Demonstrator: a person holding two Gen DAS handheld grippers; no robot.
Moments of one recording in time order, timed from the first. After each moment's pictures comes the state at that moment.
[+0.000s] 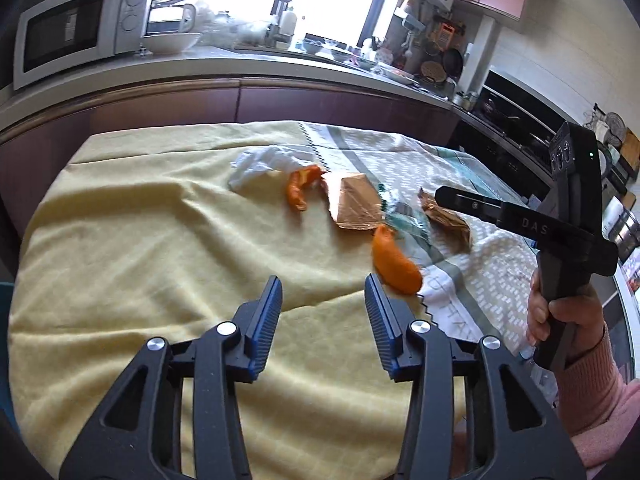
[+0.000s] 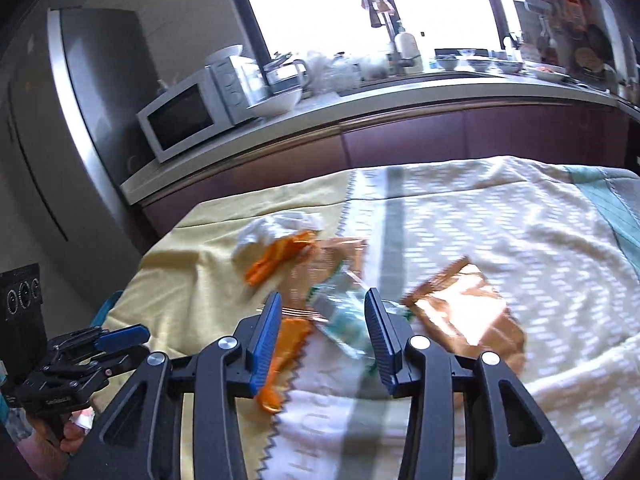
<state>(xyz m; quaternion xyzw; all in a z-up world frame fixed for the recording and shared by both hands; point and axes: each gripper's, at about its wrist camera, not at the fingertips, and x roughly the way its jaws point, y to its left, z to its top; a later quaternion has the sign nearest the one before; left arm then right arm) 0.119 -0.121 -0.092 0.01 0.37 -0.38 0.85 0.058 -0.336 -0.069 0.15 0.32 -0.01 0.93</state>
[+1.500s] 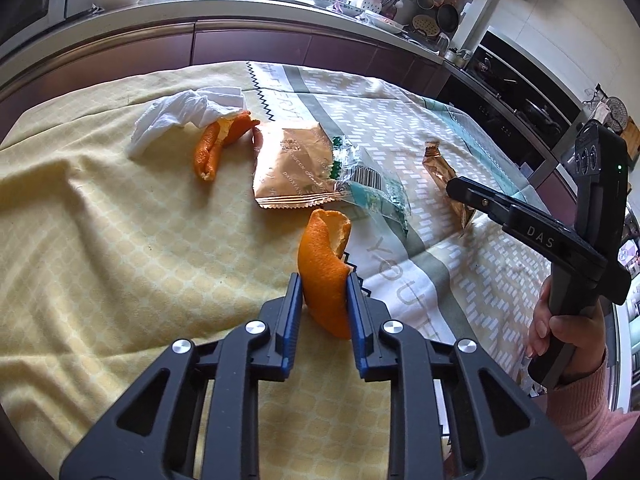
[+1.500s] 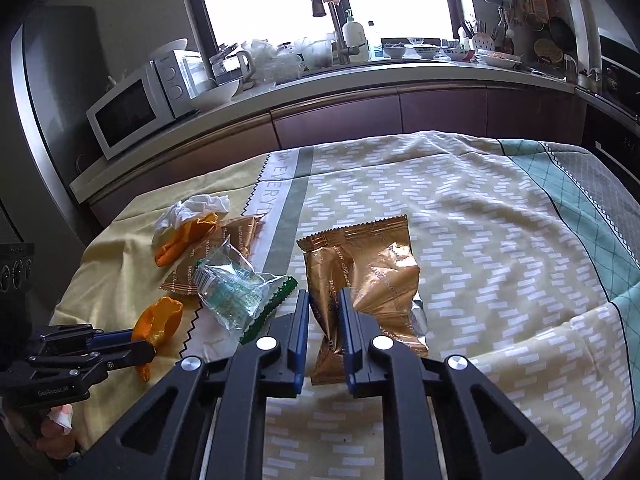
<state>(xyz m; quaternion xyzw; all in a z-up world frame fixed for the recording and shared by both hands) 0.145 -0.204 -0.127 0.03 0.45 -0.39 0.80 0.043 -0.382 -0.091 0.14 0.35 -0.07 0.92</state>
